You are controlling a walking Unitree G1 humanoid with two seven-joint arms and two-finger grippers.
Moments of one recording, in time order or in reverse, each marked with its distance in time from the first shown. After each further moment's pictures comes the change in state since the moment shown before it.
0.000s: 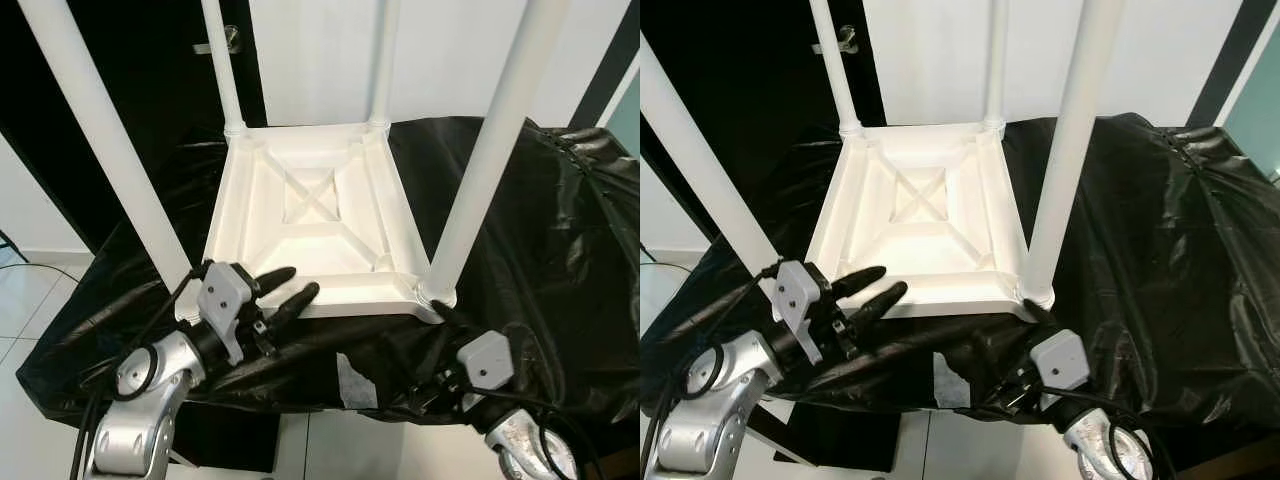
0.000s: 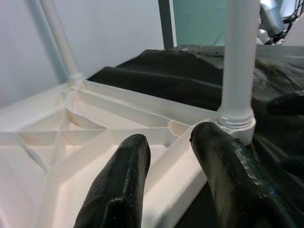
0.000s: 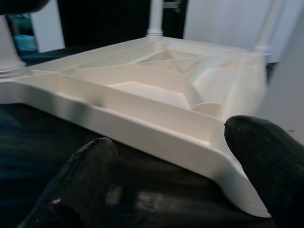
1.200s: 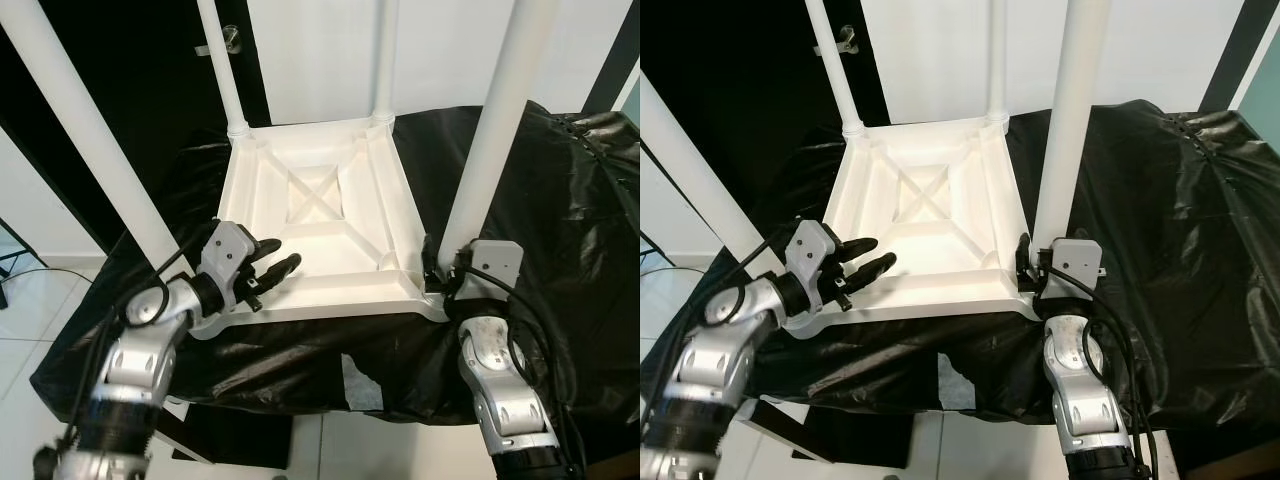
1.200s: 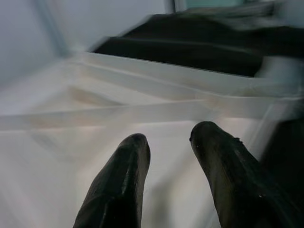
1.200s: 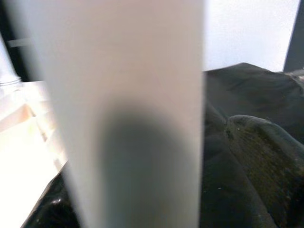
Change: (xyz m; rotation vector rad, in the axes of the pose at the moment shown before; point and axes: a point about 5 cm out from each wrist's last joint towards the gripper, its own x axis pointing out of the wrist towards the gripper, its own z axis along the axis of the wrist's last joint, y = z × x) left arm 0.026 0.035 -0.024 0.002 0.096 -0.052; right arm 0.070 -0.049 0.008 0.069 -0.027 -0.580
